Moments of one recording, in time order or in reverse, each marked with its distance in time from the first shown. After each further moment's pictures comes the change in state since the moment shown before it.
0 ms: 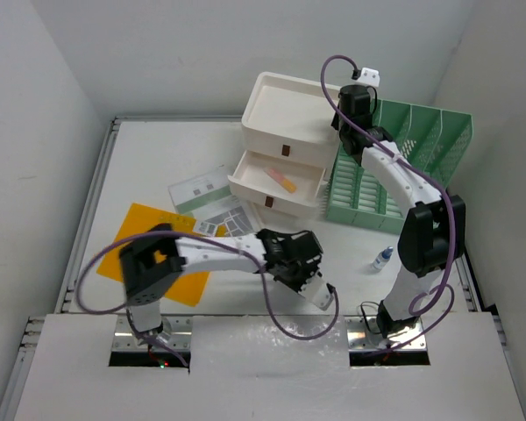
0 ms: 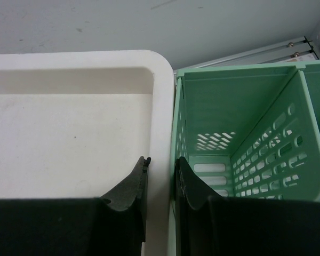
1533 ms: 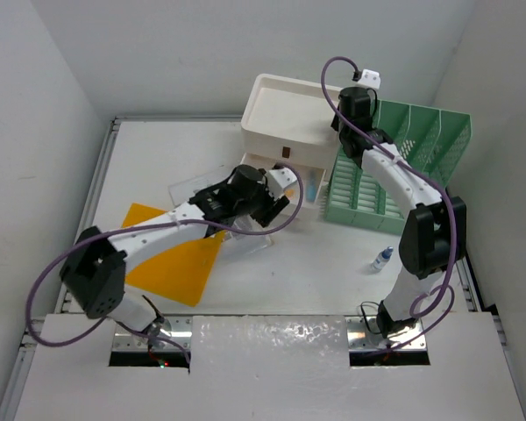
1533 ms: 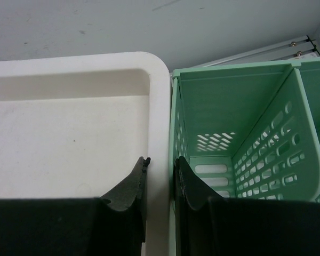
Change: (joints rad) left arm 0.417 -0.391 -0.159 0.420 -0.180 -0.797; right arm 0.001 -0.014 -0.029 0.026 0.004 0.017
